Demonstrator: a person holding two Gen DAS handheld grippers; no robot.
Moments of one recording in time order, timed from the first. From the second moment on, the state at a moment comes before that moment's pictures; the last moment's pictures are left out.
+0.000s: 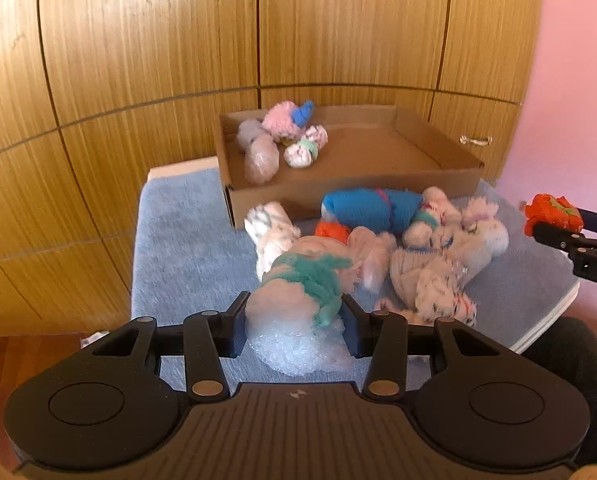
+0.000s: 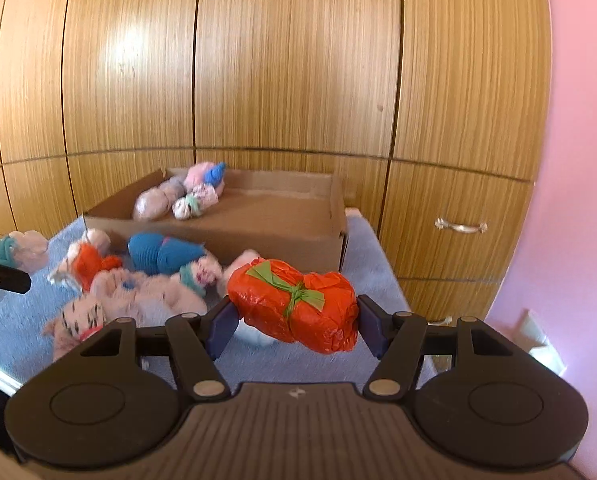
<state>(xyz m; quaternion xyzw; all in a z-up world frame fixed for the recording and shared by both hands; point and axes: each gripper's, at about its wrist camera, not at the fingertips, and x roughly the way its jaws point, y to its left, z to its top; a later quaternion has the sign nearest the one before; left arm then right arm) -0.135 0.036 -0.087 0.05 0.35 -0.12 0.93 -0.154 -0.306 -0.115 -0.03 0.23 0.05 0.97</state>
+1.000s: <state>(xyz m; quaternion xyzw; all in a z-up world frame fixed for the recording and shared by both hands) 0.052 -0.025 -0.057 0.08 0.42 -0.11 0.90 0.039 -0.242 -0.072 -0.09 0.29 0.30 0.91</state>
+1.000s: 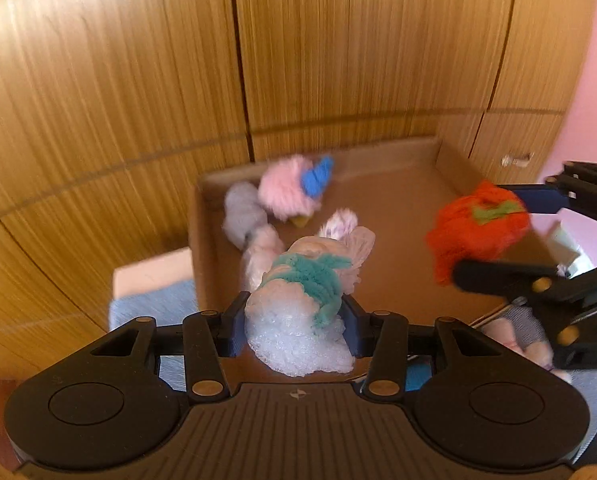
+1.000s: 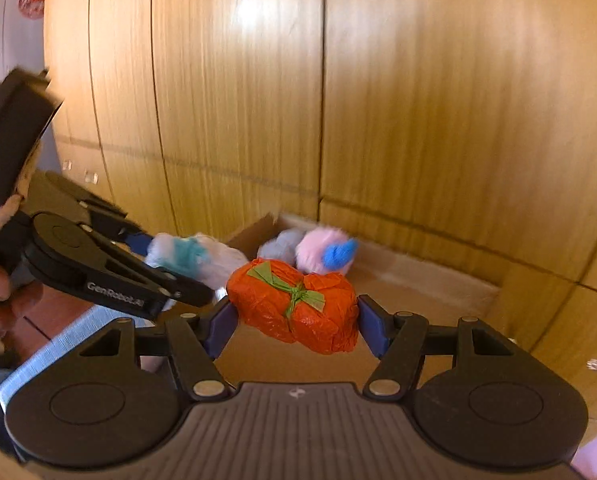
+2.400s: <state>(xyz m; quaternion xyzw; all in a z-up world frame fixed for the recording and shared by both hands) 0.062 -0.030 -0.103 0.19 0.41 -0.08 0.89 0.100 -0.205 -0.128 -0.15 0.38 0.37 0.84</state>
